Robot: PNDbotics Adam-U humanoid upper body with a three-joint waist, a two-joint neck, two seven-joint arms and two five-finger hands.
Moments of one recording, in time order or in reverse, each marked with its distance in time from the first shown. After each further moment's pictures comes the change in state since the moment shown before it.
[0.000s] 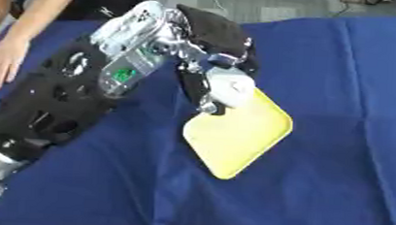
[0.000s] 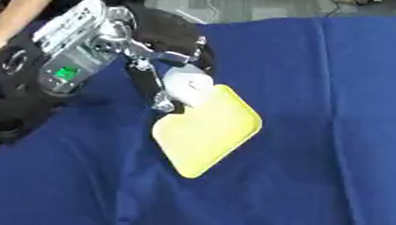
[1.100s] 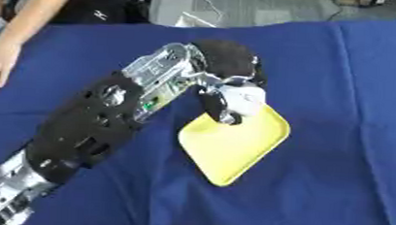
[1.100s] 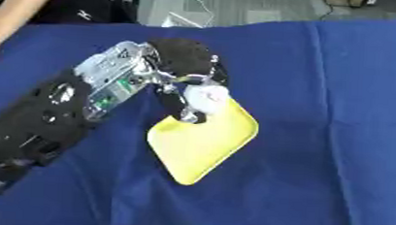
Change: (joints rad) left arm 0.032 -0.096 -0.019 0.171 -0.151 0.005 0.231; right arm -0.009 0.009 0.006 0.000 -0.008 -0.002 0.007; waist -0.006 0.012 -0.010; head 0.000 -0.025
